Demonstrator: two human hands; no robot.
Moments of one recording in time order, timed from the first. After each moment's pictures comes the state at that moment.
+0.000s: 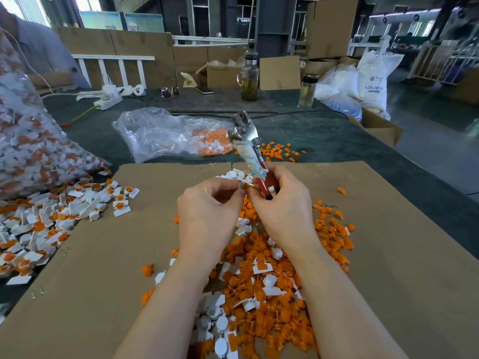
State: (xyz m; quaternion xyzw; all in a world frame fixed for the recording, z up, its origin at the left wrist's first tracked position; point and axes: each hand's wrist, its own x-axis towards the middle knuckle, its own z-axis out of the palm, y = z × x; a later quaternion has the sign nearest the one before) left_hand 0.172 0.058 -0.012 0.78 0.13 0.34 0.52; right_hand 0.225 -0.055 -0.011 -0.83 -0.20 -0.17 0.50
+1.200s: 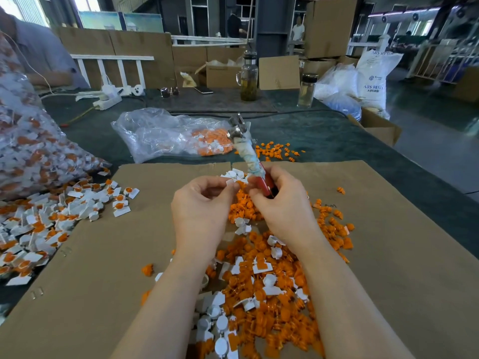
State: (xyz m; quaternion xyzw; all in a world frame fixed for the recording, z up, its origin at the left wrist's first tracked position) left_hand 0.173 0.060 -0.009 0.71 0.20 0.32 0.60; right_hand 0.226 -0.060 -0.007 -0.81 -0.22 -0.07 0.54
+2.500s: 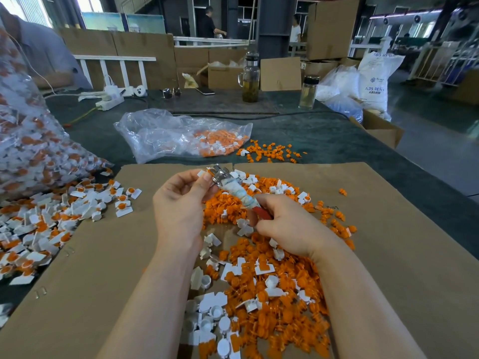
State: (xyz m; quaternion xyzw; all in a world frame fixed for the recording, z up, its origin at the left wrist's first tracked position) left_hand 0.168 0.079 -0.001 0.53 0.17 0.34 0.76; right_hand 0.223 -0.077 0.002 -0.85 -0.34 0.12 0.38
